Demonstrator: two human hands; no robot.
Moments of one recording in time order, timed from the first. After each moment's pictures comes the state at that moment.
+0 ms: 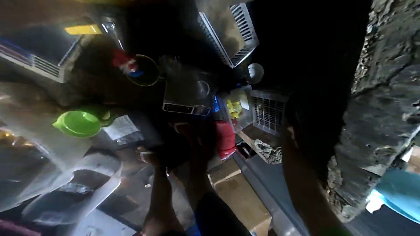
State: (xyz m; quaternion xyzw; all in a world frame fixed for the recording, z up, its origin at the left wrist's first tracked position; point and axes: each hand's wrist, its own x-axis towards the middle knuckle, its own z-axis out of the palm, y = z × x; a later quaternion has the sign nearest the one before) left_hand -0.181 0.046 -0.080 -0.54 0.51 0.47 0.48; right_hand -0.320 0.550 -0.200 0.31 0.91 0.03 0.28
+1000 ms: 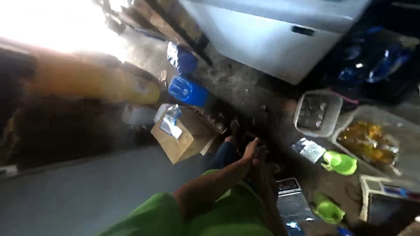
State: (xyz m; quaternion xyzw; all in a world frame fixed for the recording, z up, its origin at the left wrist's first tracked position) left_hand 0.236 0.138 0.067 -0.60 -0.33 0.51 -0.52; right_hand 0.125 0.138 0.068 -0.66 0.36 0.05 0.66
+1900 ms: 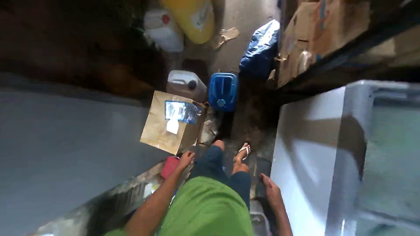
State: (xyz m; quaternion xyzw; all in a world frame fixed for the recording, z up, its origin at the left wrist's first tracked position) left_hand 0.529 0.411 -0.033 -0.64 -0.52 0.33 -0.46; right_hand 0.702 -0.020 0.013 -0.79 0.04 0.42 0.45
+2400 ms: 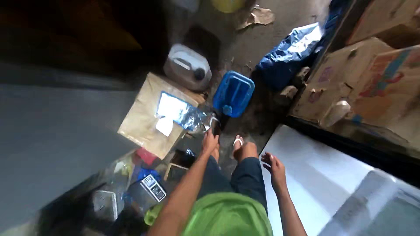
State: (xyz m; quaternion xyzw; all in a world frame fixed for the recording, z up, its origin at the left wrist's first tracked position) left_hand 0.759 0.452 -0.100 -0.61 -0.58 0.28 -0.46; right_hand 0.936 0.189 -0.020 -0.79 0.07 0.46 0.39
